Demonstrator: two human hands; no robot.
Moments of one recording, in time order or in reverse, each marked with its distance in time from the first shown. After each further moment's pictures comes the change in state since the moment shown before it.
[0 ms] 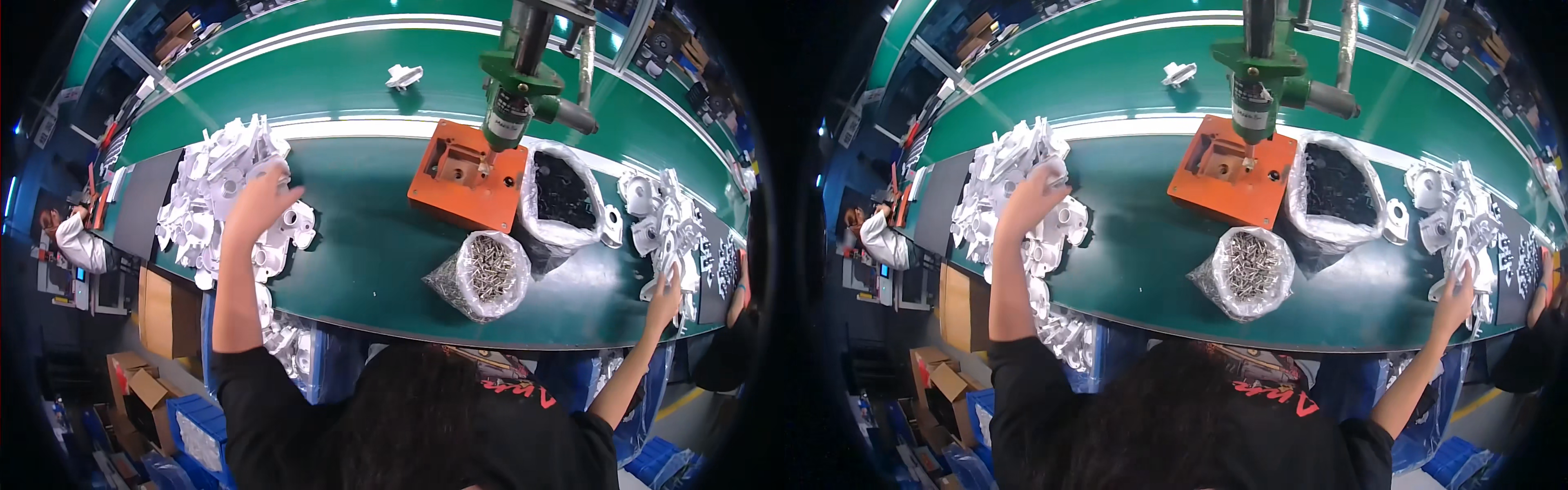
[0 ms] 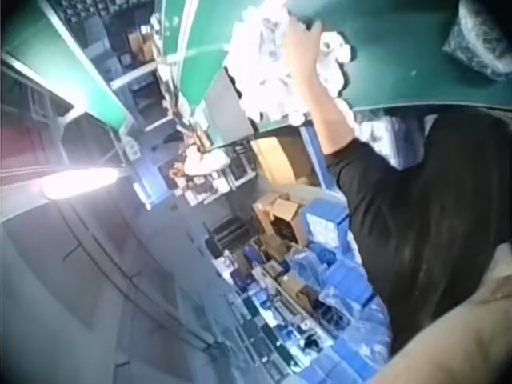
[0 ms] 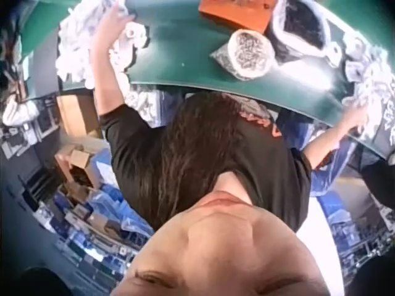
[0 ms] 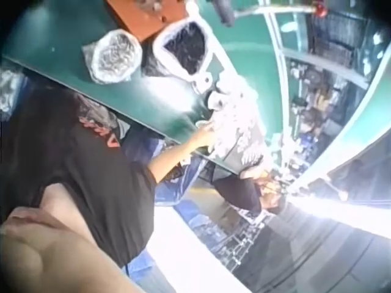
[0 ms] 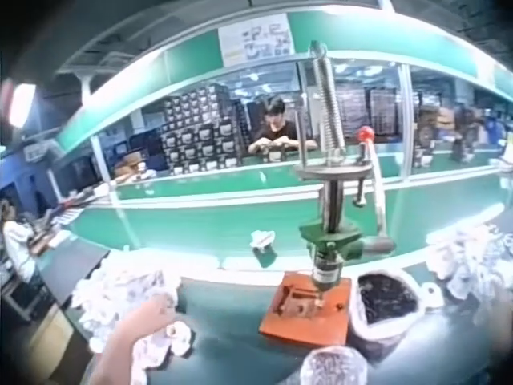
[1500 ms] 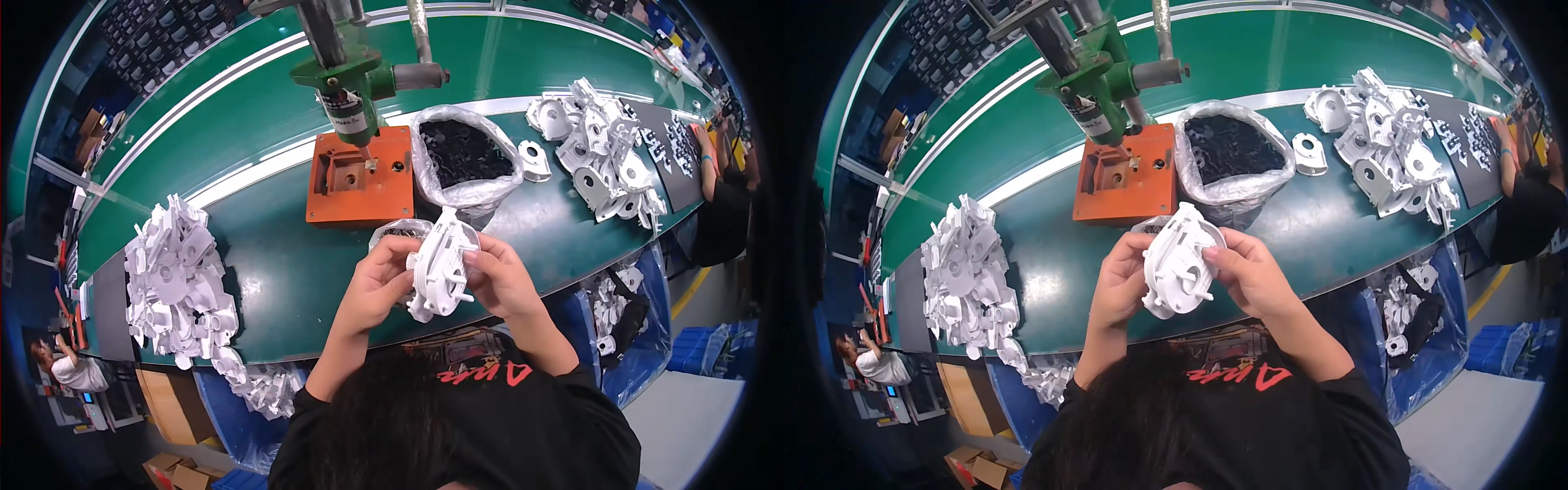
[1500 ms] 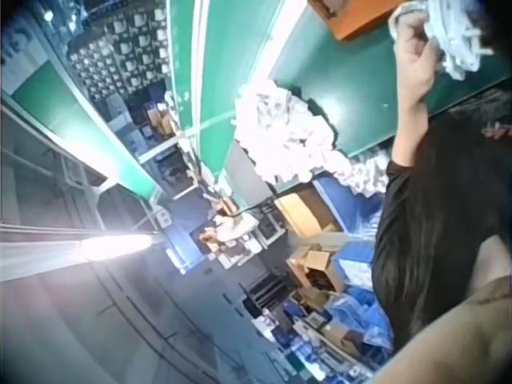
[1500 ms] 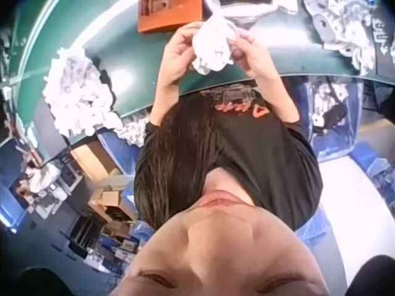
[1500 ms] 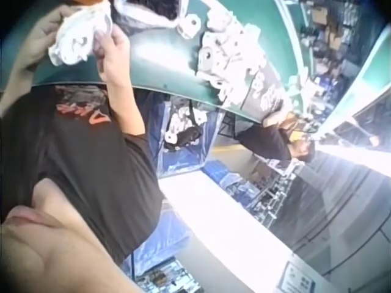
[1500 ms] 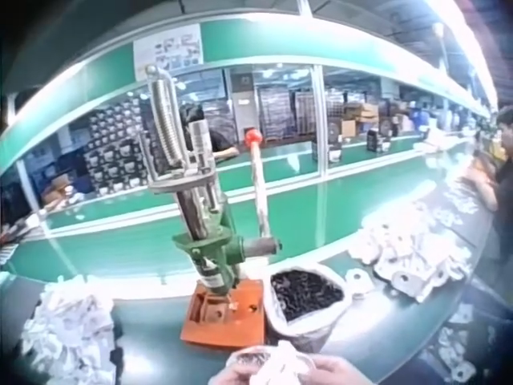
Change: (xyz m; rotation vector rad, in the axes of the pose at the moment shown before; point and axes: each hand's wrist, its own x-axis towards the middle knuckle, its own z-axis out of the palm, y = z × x) left_hand -0.089 0.184 0.141 -1.651 -0.705 0.569; right_hand -0.141 -0.255 -0.042 1.818 -1.126 0.456
